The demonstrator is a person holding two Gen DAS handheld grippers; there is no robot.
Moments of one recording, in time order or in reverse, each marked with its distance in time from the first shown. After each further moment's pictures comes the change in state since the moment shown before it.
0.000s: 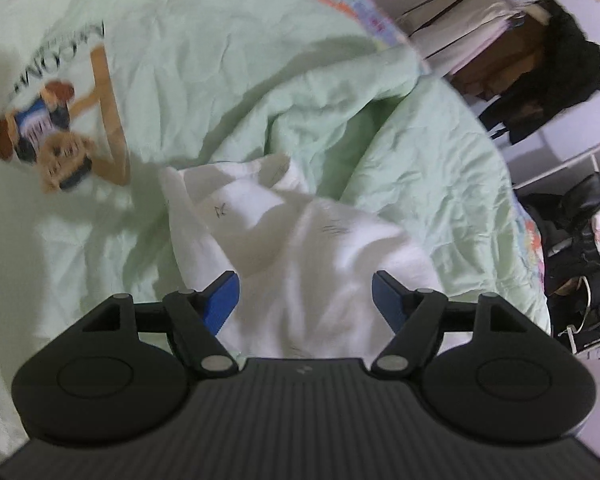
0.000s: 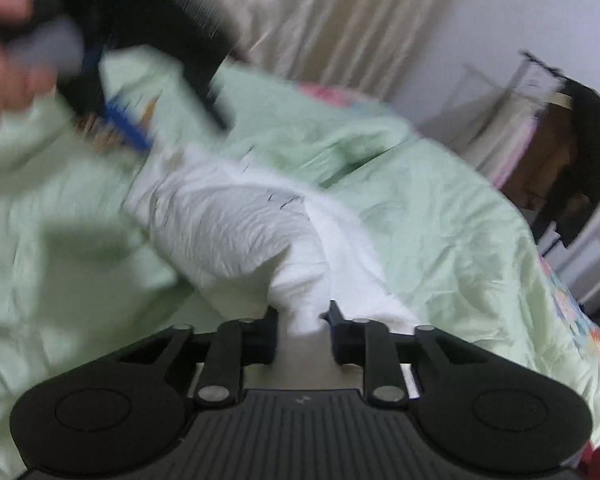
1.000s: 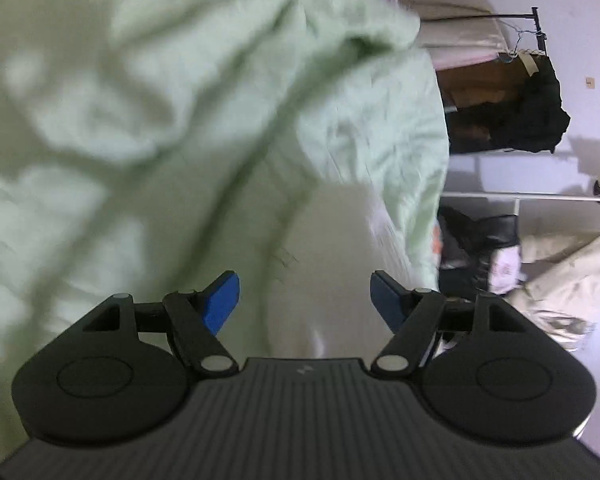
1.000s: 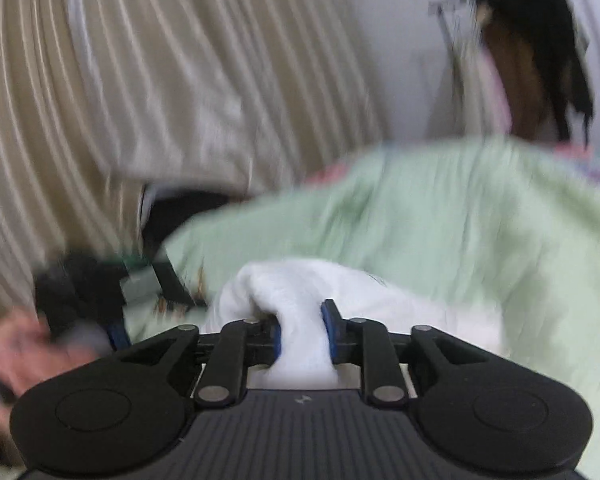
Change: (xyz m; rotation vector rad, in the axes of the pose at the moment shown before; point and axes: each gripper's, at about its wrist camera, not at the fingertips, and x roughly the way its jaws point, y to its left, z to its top) left arm -0.018 0.040 -0.090 -0.273 0.066 -0.288; right arm -0.051 -0.108 -0.086 0.554 -0.241 0.411
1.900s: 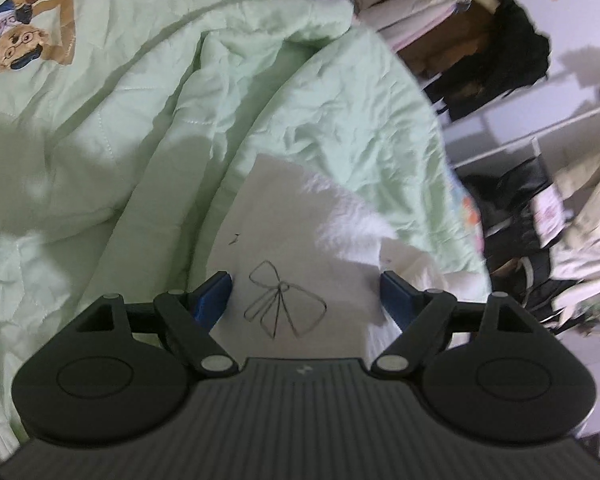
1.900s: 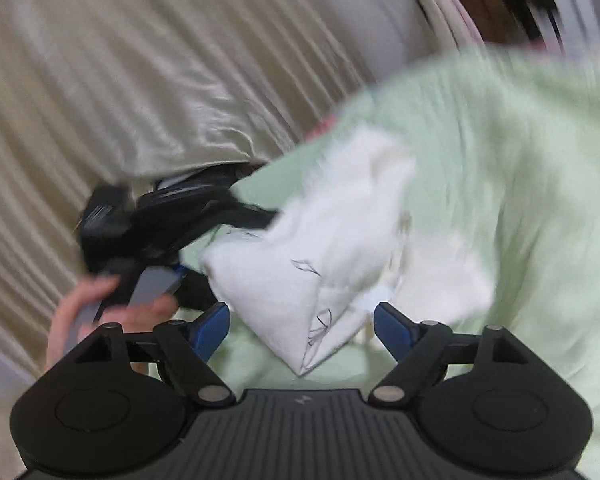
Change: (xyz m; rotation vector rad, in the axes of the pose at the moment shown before) left arm 0.006 -0.056 -0.028 0.278 -0.056 0.055; right arm -0.026 0.008 -0.029 0.346 0.136 0.078
